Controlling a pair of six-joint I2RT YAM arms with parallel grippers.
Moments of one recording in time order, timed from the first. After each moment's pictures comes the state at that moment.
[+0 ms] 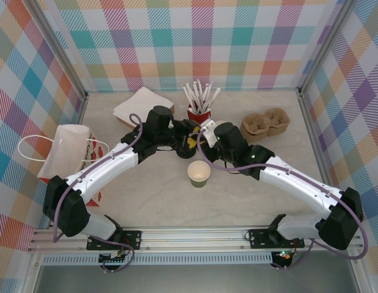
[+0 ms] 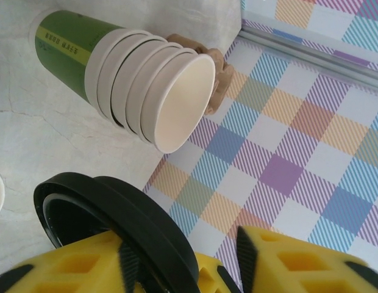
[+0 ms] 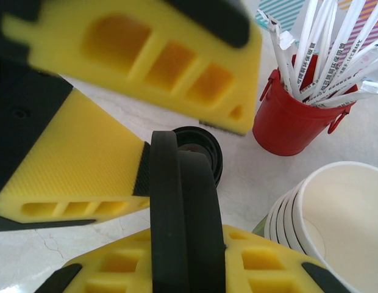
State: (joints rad) left arm -0.65 1.44 1.20 -0.27 0.36 -1.70; right arm 0.83 1.26 1.08 -0.41 0.11 -0.01
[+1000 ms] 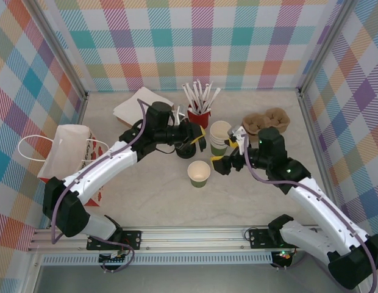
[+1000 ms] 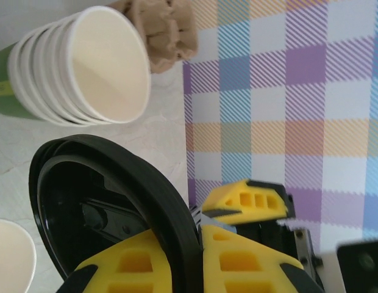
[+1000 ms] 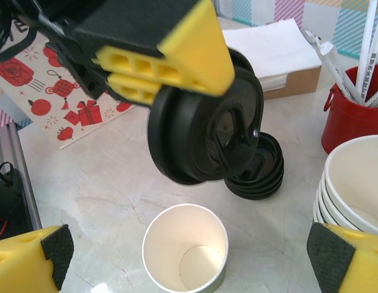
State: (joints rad) left arm -0.65 1.43 1.26 -0.30 0.51 -1.07; right arm 0.51 0.90 0.83 -0.36 -0.52 -0.03
